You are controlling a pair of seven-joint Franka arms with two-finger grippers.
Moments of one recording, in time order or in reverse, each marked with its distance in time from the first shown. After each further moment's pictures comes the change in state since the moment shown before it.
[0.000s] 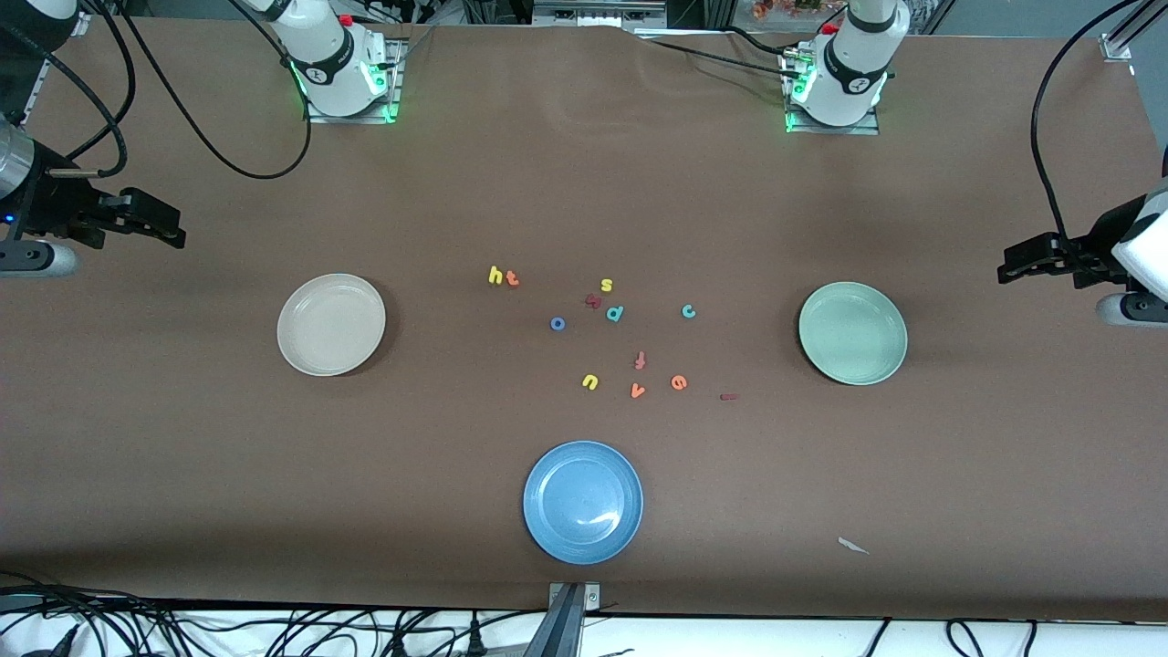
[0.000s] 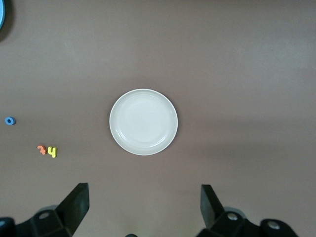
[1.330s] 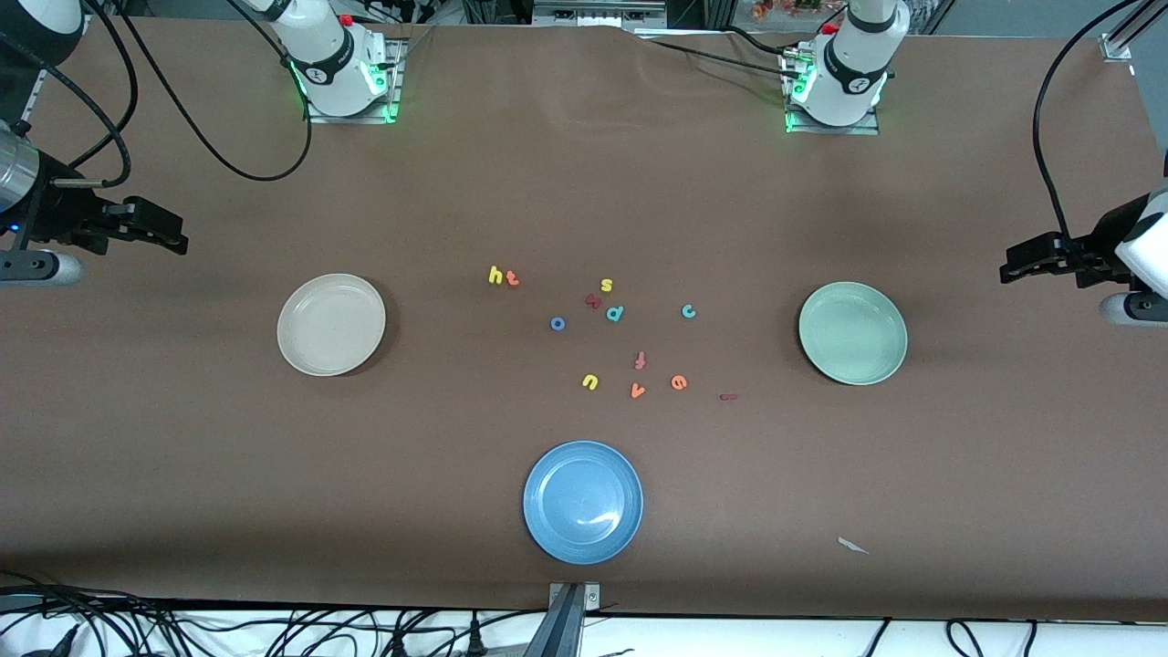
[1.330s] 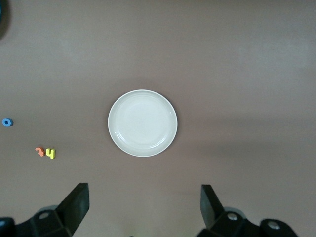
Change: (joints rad) left arm 0.003 -0.002 0.001 0.000 0.000 0.000 0.000; right arm 0.000 0.017 -0.004 0.000 0.000 0.011 0.000
